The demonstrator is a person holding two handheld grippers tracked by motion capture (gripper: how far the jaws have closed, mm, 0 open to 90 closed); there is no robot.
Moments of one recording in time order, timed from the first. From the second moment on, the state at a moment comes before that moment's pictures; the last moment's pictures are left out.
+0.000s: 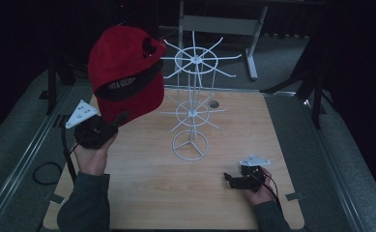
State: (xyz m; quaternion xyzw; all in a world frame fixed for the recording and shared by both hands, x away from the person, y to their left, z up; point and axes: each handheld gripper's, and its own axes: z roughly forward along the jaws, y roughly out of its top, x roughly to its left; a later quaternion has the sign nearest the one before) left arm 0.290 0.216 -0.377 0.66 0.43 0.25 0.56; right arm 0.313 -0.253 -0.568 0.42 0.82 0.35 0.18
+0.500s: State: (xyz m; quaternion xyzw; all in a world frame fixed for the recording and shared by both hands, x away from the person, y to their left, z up) left arm 0.291 0.213 -0.401 0.67 0.44 0.24 0.55; right arm 0.313 -0.253 -0.568 0.42 0.82 0.35 0.18
